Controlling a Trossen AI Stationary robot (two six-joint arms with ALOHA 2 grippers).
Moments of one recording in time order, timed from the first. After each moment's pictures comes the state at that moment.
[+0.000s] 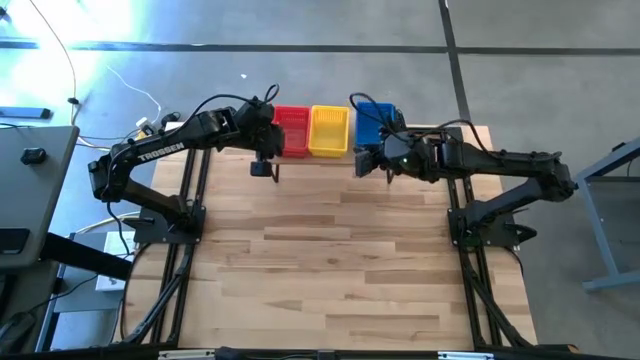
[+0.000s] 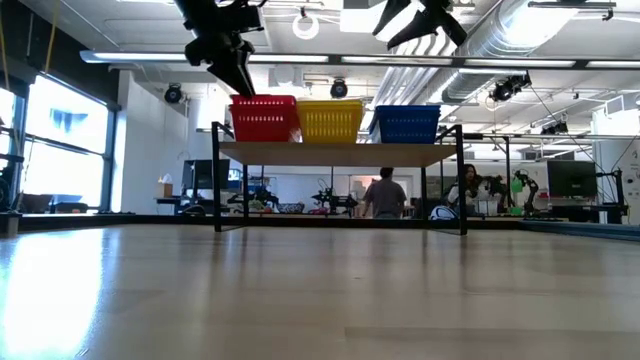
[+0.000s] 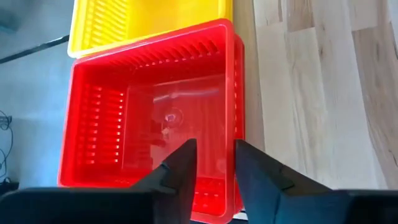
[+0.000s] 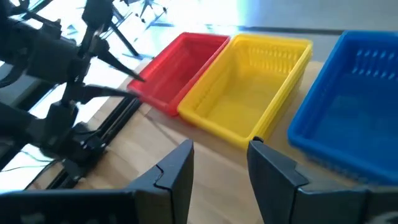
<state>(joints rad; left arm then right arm) 0.58 1.36 1.30 -0.84 -0.09 0.64 -0.09 1.30 1.30 -0.56 0.50 0.78</state>
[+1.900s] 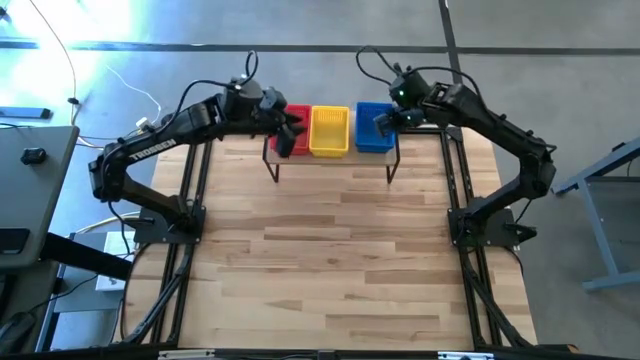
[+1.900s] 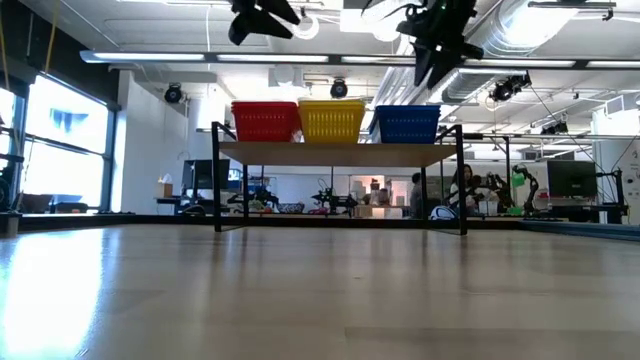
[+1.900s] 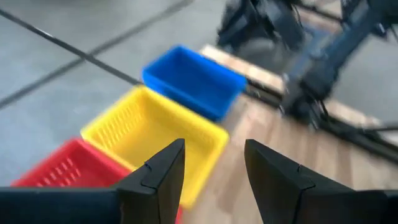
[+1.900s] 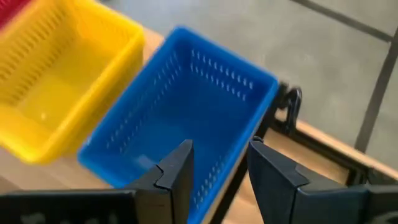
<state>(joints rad) 0.55 1.37 1.45 -0.54 0.05 -0.17 -0.57 1.47 1.63 -1.11 0.27 0.38</state>
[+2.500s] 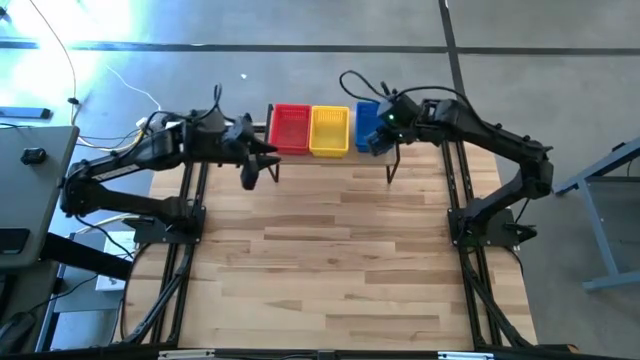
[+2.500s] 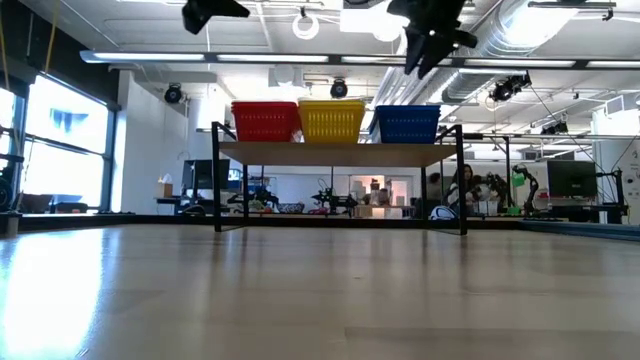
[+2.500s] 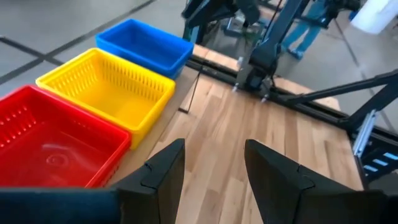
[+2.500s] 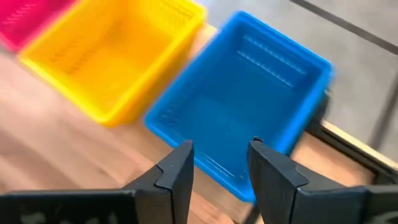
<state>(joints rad) 0.42 1.03 1.15 -0.55 0.08 -0.21 -0.37 1.47 1.63 -1.15 0.36 0.49</state>
